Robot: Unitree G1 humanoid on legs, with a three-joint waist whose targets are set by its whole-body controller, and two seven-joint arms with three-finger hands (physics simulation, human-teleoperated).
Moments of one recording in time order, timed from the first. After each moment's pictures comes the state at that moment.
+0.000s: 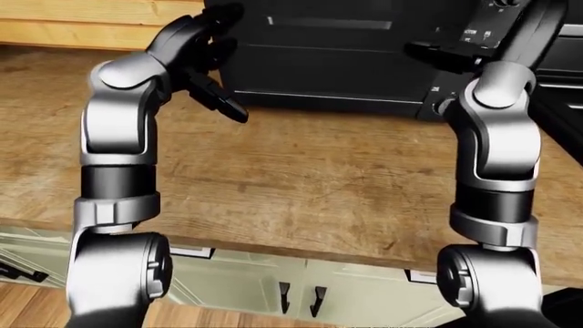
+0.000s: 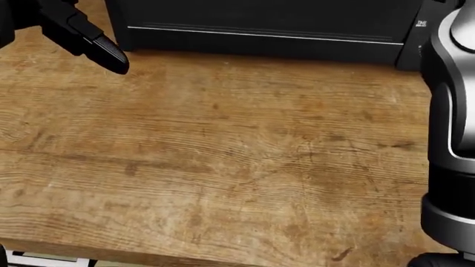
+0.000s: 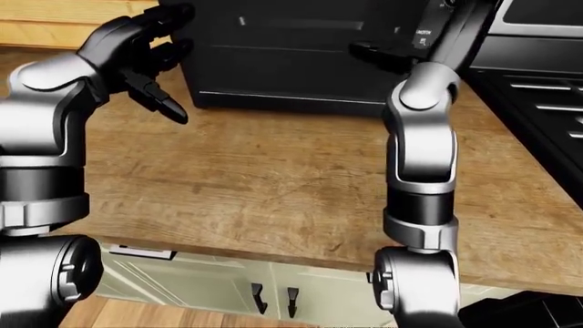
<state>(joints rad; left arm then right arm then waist) -1.13 0.43 0.13 0.37 0.10 0.52 -0.70 -0.99 -0.32 -0.18 0.05 -0.10 0.64 -0.53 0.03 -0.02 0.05</state>
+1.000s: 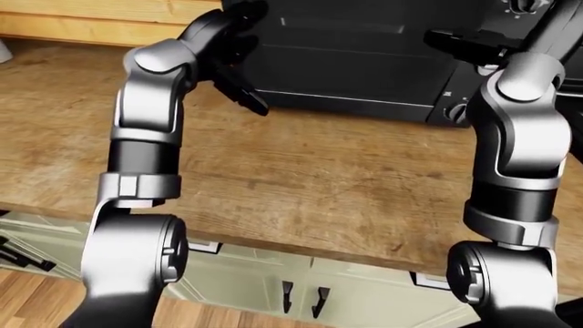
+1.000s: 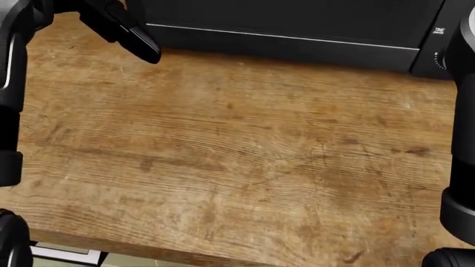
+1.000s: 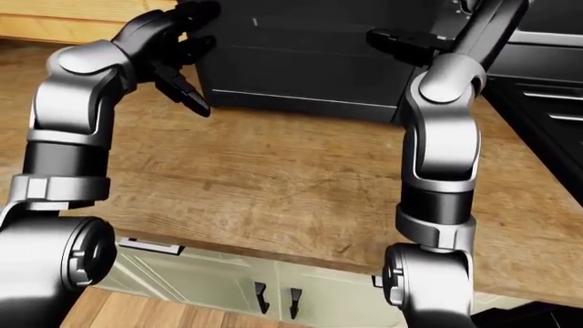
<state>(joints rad) -1.26 0.36 0.09 0.59 0.17 0.42 -0.70 -1.00 -0.38 -0.20 0.02 -0.05 0.67 -0.57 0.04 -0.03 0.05</state>
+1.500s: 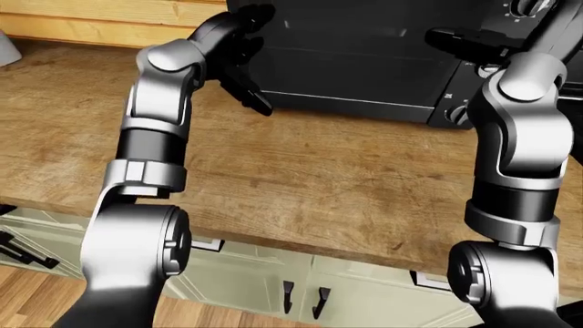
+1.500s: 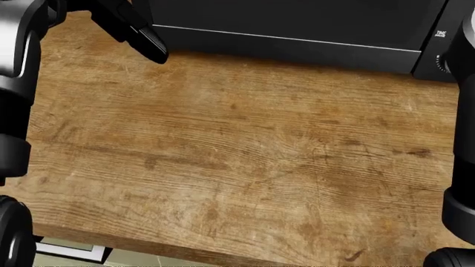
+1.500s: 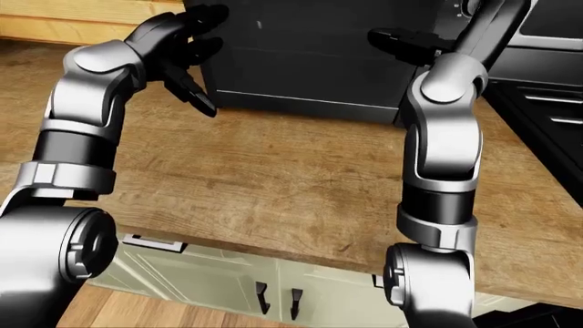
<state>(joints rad) -1.33 0.34 0.08 0.79 0.20 0.27 -0.69 -1.00 -0.38 -0.20 0.03 -0.05 0.67 -0.57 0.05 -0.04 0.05</state>
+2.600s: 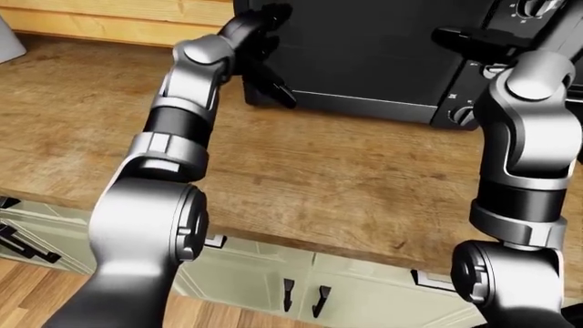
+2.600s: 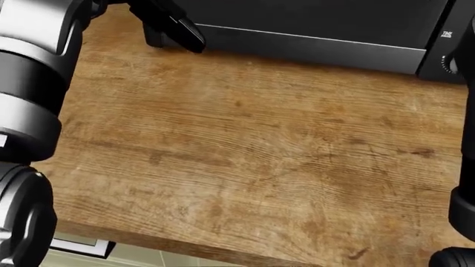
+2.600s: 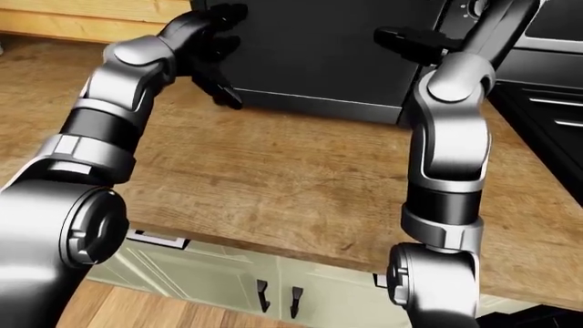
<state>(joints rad) -1.50 0.27 0.08 1.14 0.23 0.14 -0.56 -1.00 -0.40 -0.21 0.02 -0.03 0.68 -0.58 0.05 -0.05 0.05</state>
